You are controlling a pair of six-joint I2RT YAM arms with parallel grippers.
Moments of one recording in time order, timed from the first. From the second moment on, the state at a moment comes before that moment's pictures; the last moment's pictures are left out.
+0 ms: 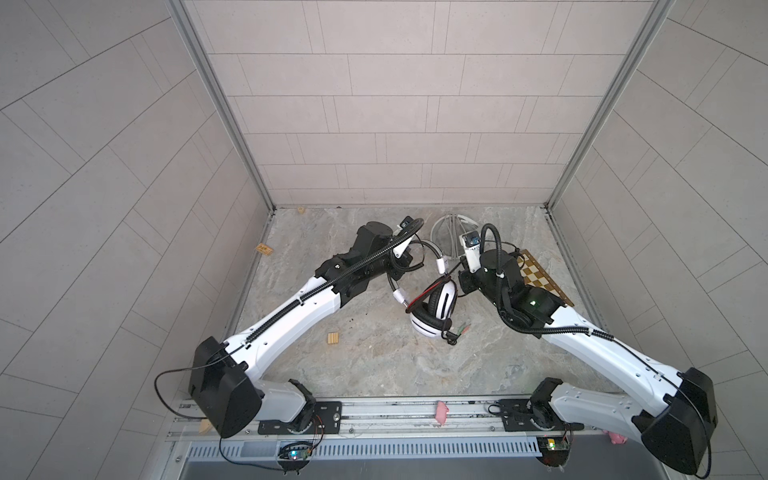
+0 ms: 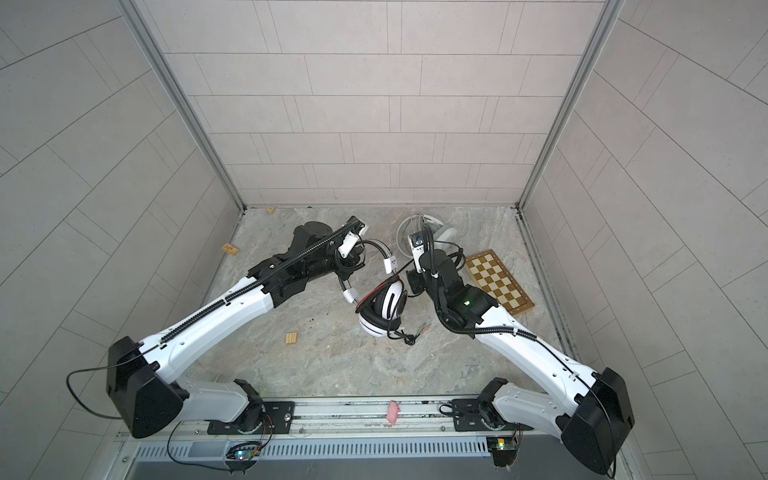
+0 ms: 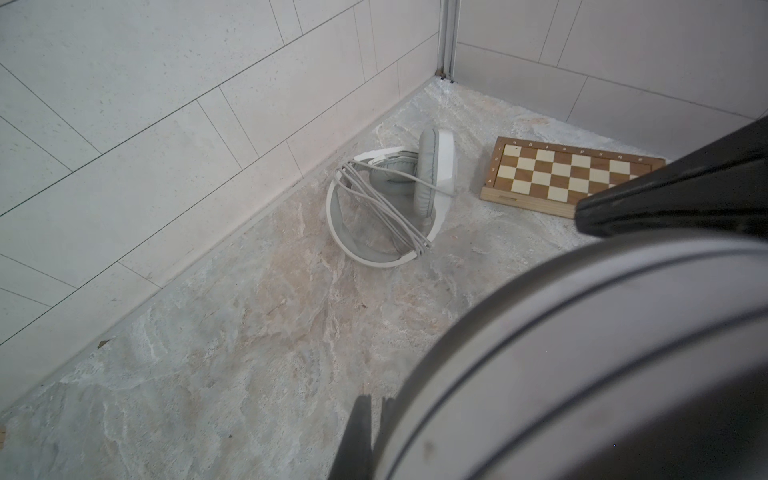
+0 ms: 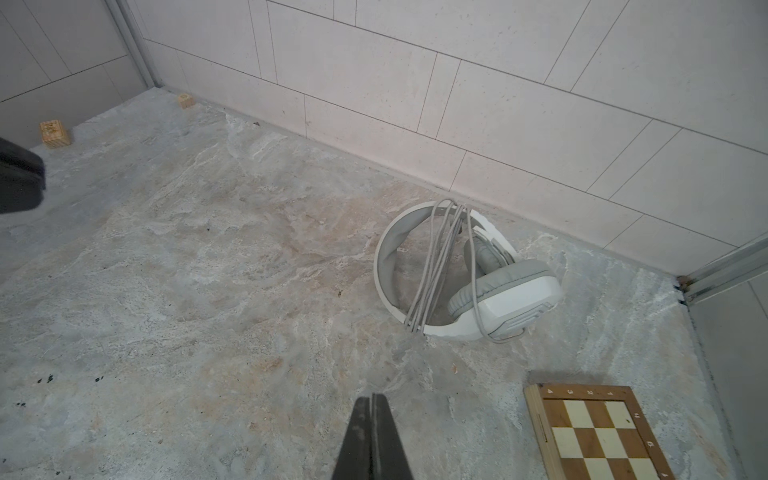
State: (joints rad) left arm -0.67 1.35 1.21 -0.35 0.03 0.16; right arm 0.63 1.12 0.91 -0.27 0.32 0.06
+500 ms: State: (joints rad) left arm -0.67 1.22 1.08 -0.24 0.06 0.09; right arm 0.63 1.30 0.85 -0.13 0.17 0.13
